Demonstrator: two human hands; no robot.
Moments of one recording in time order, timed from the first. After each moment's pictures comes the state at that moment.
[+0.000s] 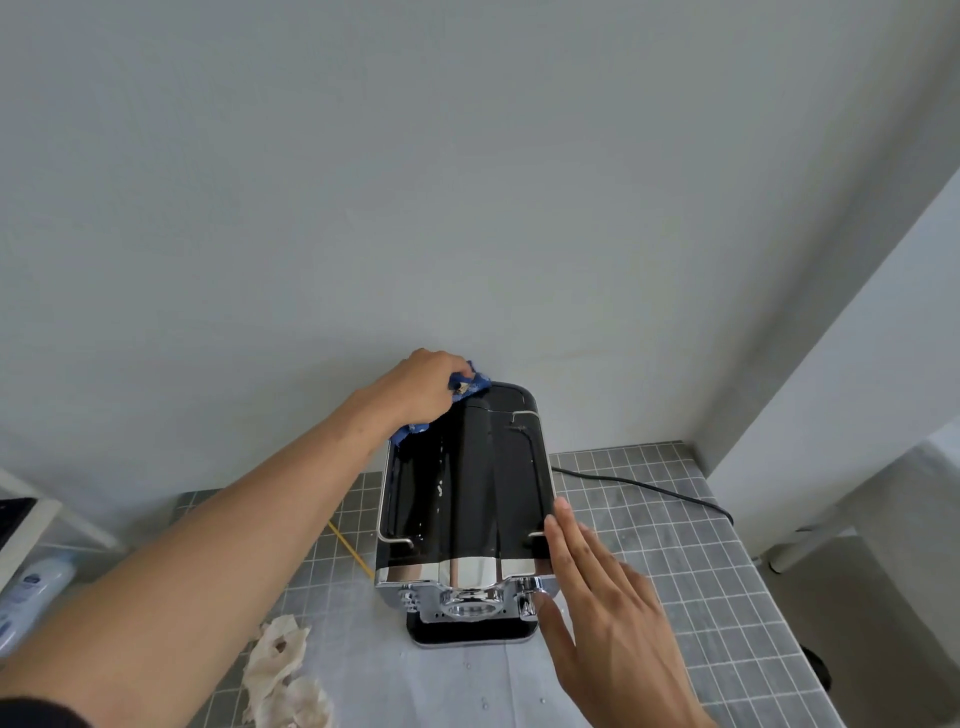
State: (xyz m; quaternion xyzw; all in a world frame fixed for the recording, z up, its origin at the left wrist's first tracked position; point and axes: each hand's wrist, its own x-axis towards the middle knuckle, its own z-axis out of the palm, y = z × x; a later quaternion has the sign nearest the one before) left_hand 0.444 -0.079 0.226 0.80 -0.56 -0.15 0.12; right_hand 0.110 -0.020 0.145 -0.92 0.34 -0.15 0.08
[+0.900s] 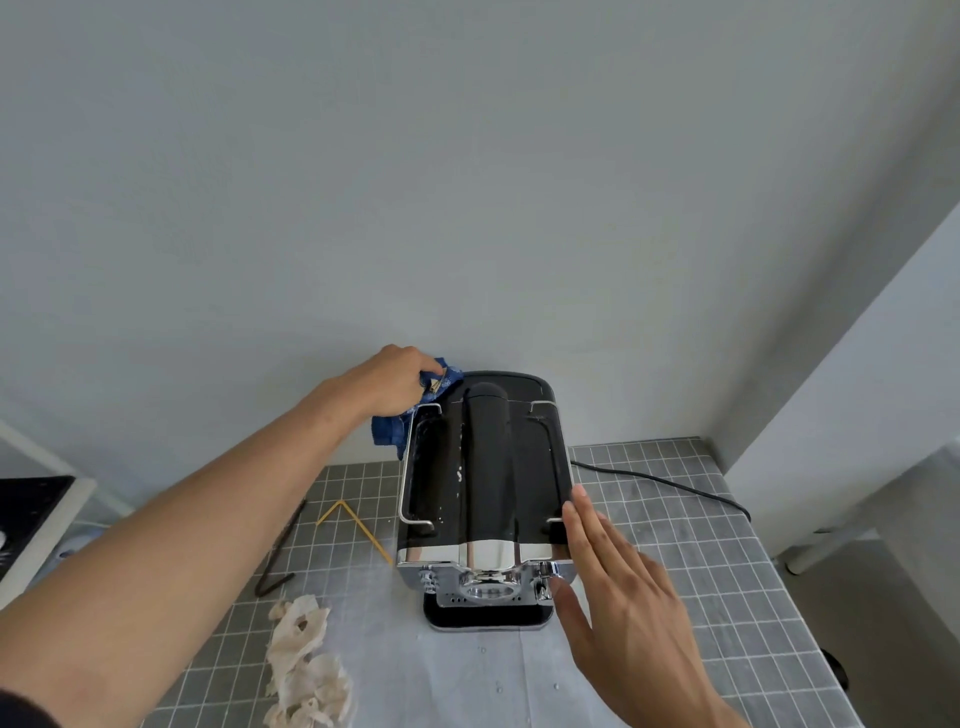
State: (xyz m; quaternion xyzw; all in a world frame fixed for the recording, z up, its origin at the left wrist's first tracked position) left_hand 0.480 -0.038 0.231 0.83 -0.53 -0.17 0.08; right_hand 0.108 -0.019 0.149 -0.93 0.33 -0.14 0.11
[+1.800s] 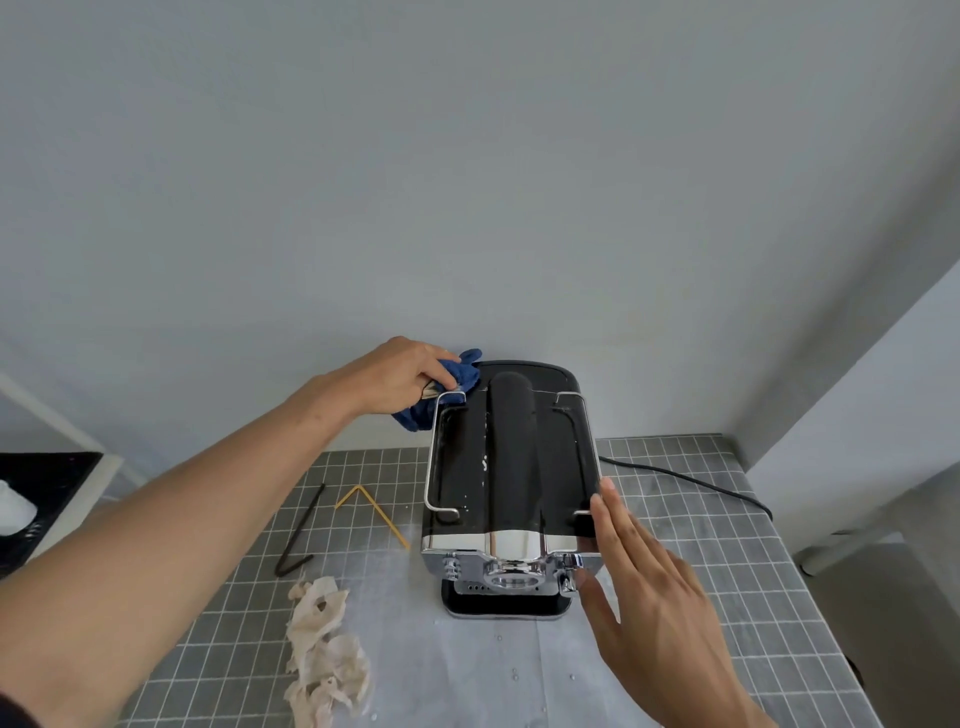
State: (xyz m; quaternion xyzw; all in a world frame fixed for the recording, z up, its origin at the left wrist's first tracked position) left_hand 0.504 -0.008 0.222 0.75 -0.64 -0.14 0.11; right_hand 0.109 -0.017 0.151 -0.93 0.33 -0.13 0.11
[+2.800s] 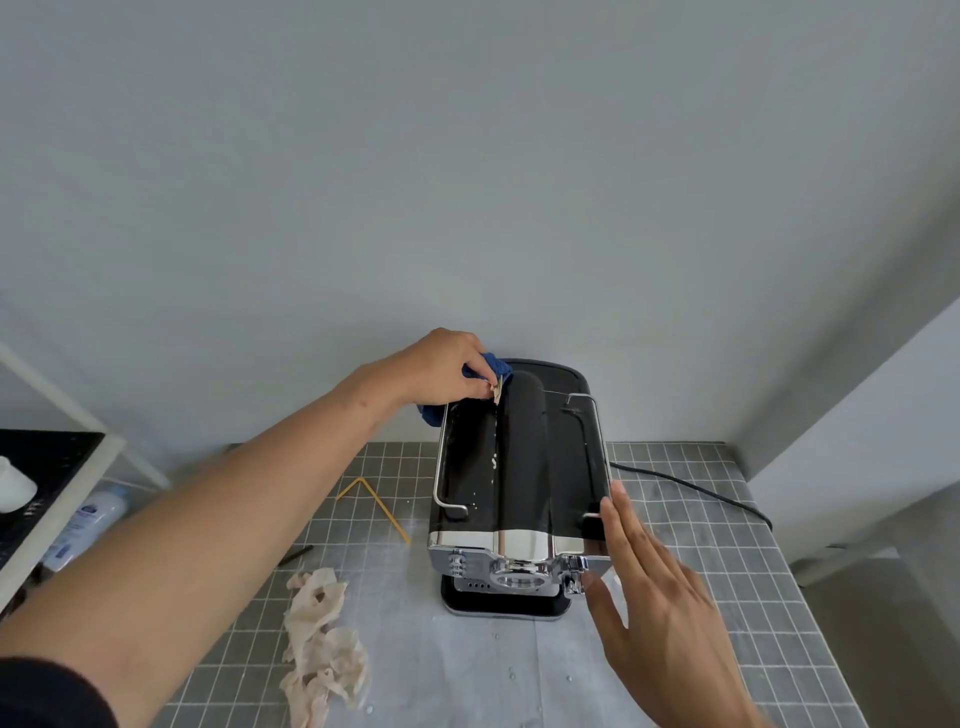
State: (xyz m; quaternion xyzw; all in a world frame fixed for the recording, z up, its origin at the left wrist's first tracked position) left_hand 0.476 -0.030 0.227 0.76 -0.60 -0.19 0.17; right_hand 0.110 -0.016 0.152 -0.92 0.33 -0.15 0.11
